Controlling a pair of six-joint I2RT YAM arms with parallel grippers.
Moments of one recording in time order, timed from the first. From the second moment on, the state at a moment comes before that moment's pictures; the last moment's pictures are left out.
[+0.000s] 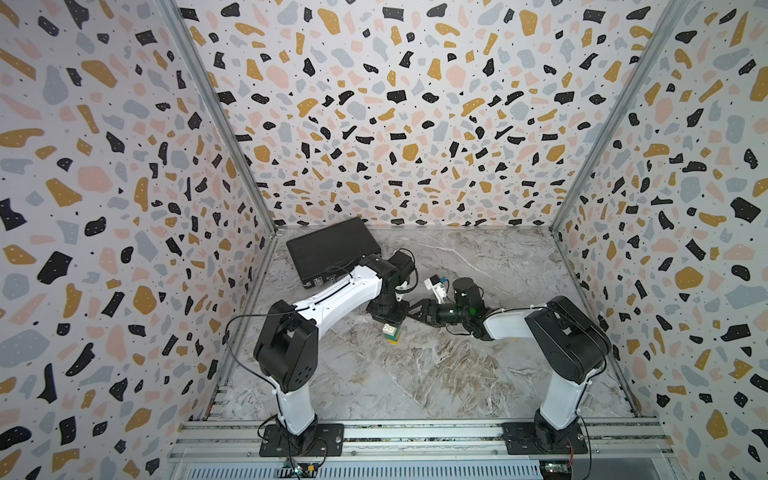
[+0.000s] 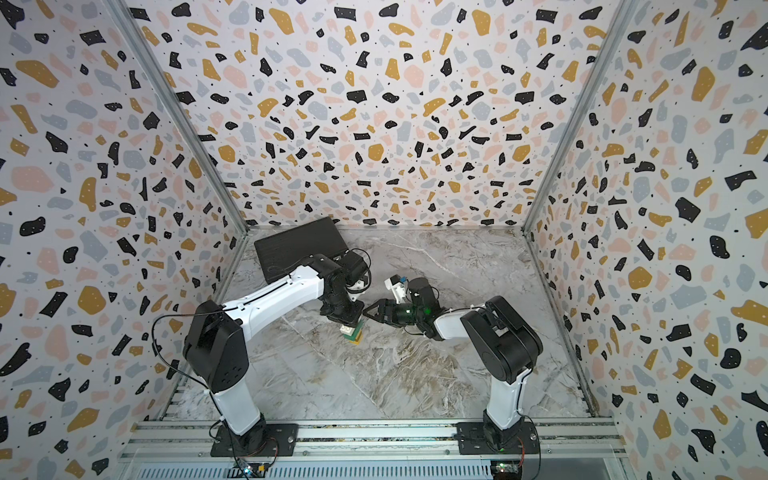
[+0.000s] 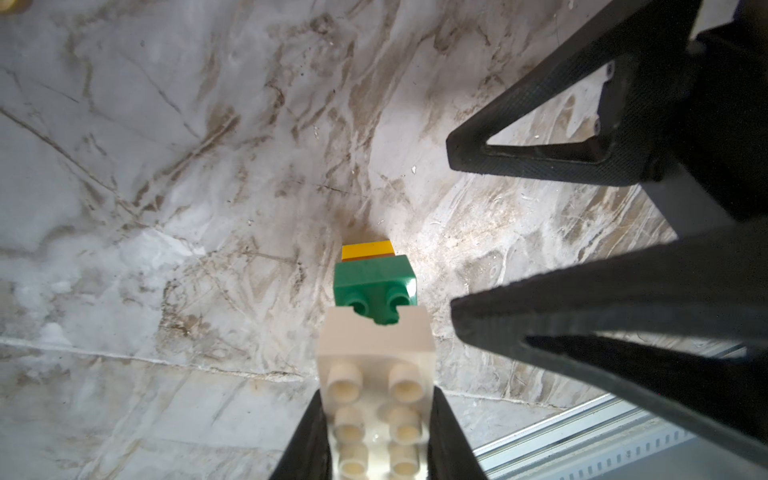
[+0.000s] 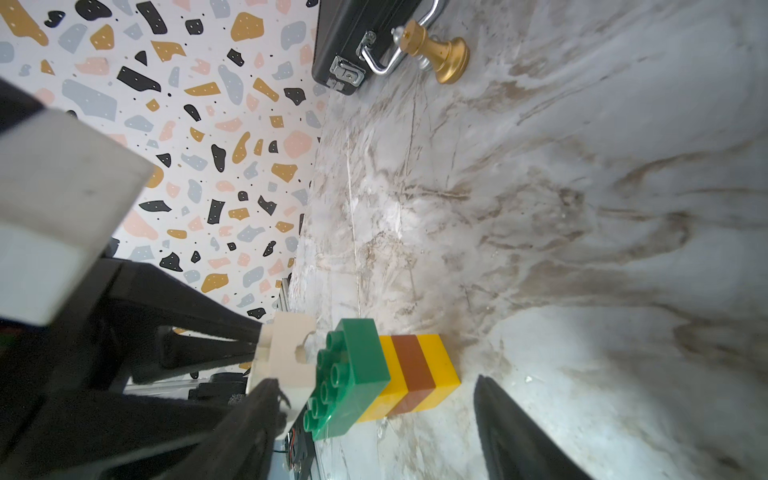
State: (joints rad) left arm -0.65 1.79 1.50 -1.17 0.11 -0.21; right arm 0.59 1.83 0.80 0.56 -0.77 0.82
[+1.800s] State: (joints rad) left arm -0.72 1.79 1.42 -1.09 0.05 -0.26; right arm 0.66 1.89 0.80 0.64 -0.78 0.90
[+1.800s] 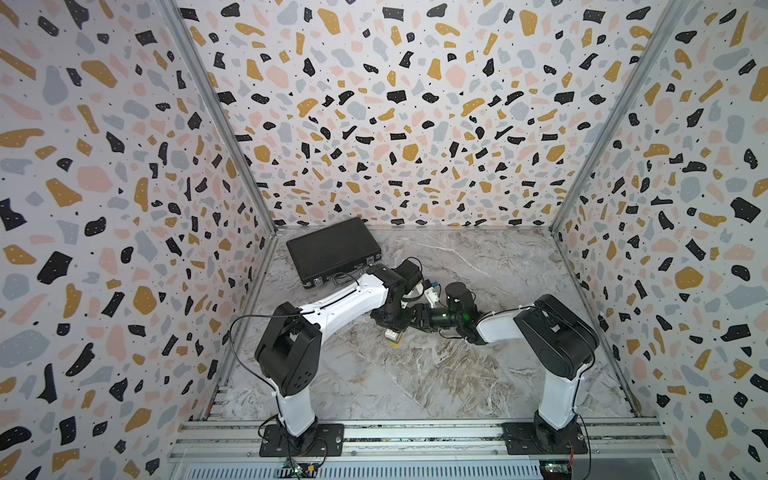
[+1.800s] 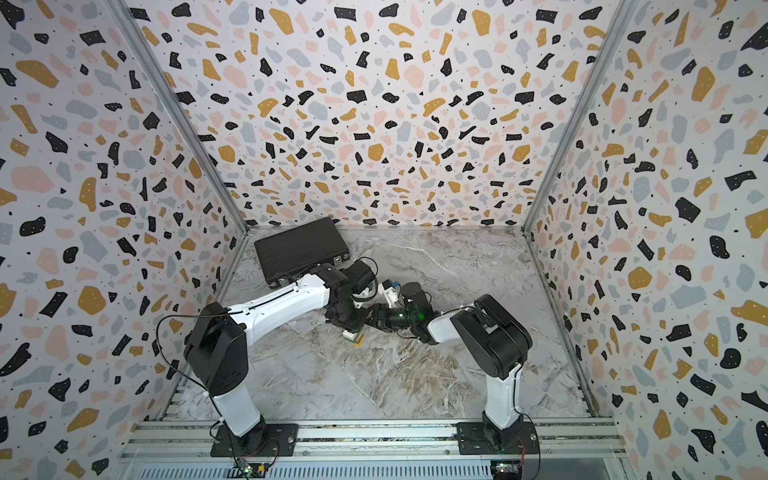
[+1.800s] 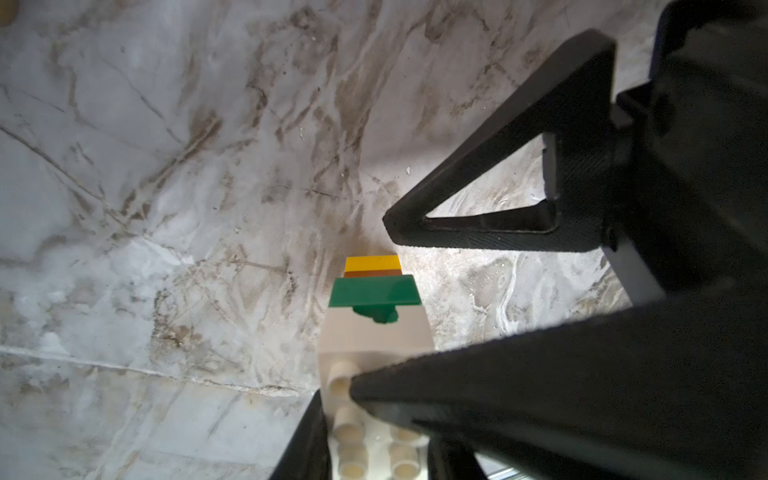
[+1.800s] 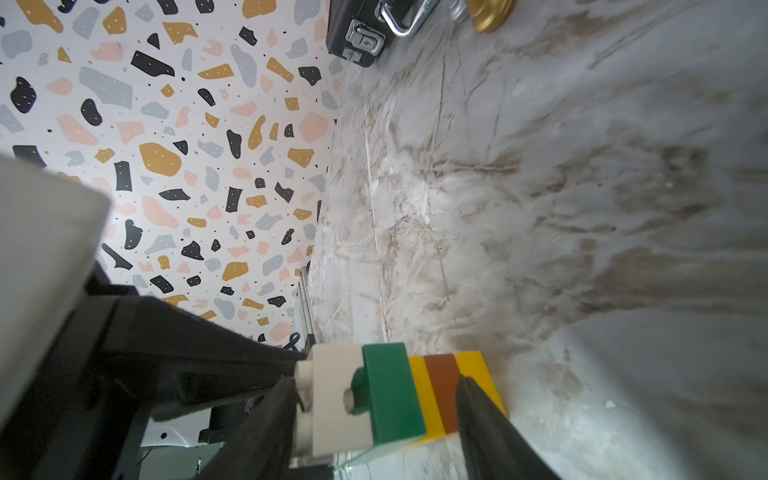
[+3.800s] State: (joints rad) left arm -0.69 1.36 1.22 -0.97 0.03 -0.27; right arm 0.18 1.69 0.97 -0.69 0.01 0.62
